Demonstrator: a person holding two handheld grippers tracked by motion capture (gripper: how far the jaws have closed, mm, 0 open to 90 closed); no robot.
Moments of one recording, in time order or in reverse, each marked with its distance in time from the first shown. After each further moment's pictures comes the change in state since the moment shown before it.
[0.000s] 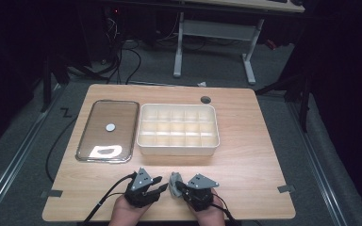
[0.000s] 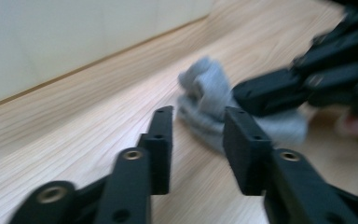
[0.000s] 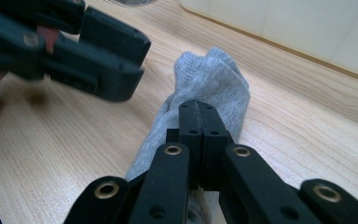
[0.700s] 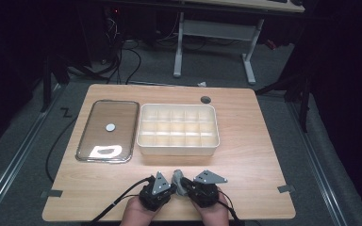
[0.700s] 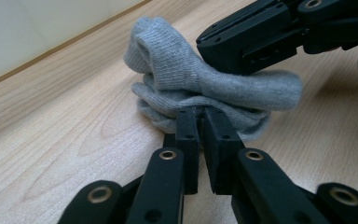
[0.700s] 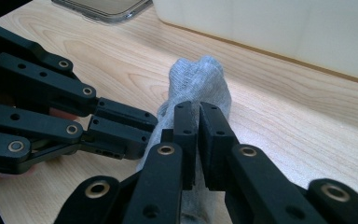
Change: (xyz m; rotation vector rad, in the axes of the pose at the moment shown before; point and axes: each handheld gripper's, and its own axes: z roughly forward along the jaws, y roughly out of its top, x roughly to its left) left arm -0.030 -0.003 0.032 0.131 0.047 0.146; right arm -0.013 0.005 -0.012 -0.011 -0.016 0.110
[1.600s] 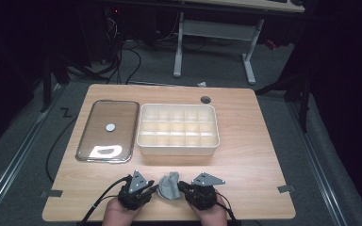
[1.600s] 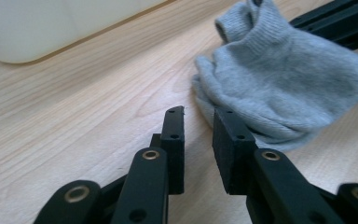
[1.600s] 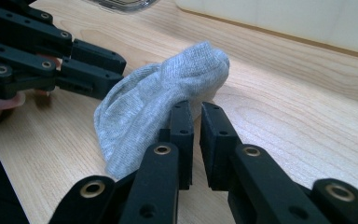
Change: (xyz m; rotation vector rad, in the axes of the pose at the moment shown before) left arm 0.034 -0.026 -0.036 0.002 0.075 -0.084; right arm 0.003 -0.007 0.004 0.018 0.061 0.003
